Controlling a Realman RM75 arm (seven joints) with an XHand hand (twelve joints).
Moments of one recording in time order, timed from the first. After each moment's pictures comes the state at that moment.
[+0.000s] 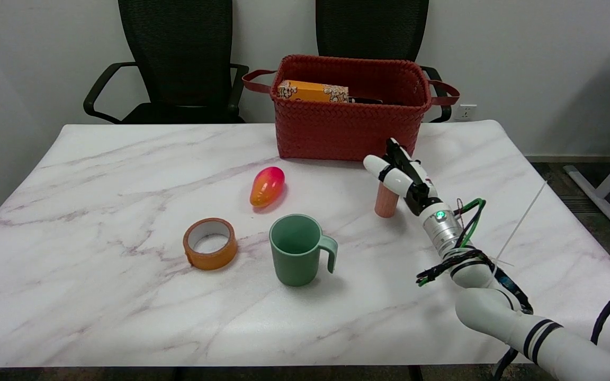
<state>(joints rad) 0.09 -1.11 -1.89 1.10 0.98 0.54 0.99</state>
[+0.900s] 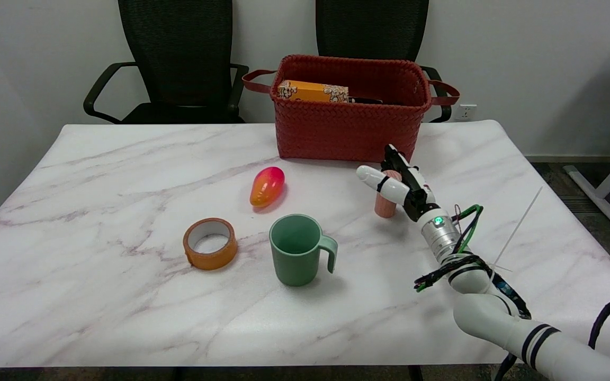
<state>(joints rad) 0.08 -1.12 -1.90 1.08 0.98 0.56 1.01</state>
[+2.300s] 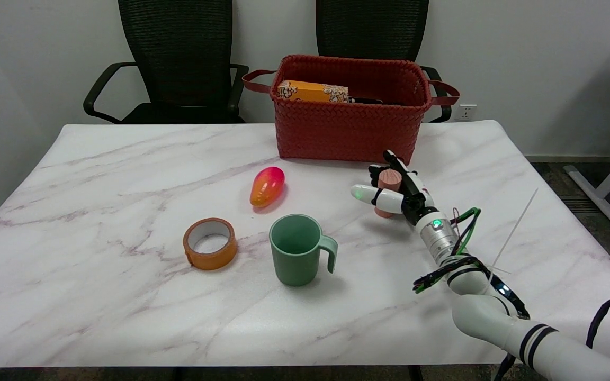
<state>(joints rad) 0.09 -1.13 -1.92 1.04 0.99 0.55 1.01</state>
